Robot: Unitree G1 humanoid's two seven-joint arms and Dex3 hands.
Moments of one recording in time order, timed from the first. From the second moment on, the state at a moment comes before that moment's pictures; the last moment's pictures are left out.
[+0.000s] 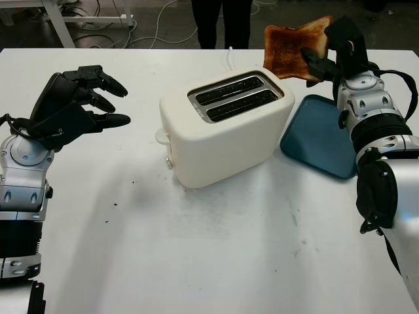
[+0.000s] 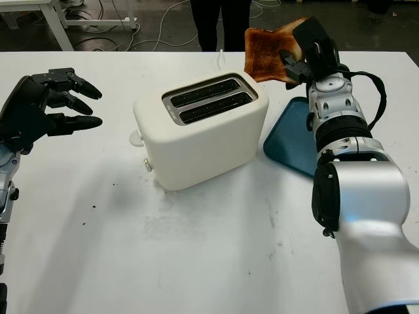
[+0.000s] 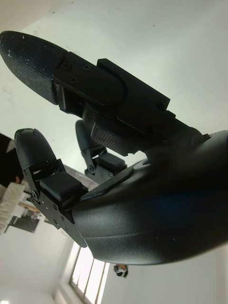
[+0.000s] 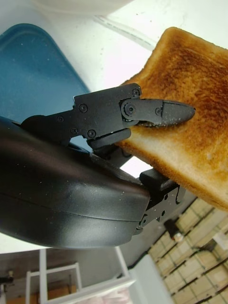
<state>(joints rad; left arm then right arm) -0.46 0.57 0.13 0.09 0.12 0.01 -0.27 -1.24 -0.42 -0.11 1.29 -0.13 0.08 -0.04</state>
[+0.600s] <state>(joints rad) -0.46 0.57 0.13 0.09 0.12 0.01 -0.27 -1.25 -0.41 -0.13 1.29 -0.13 0.08 -0.09</state>
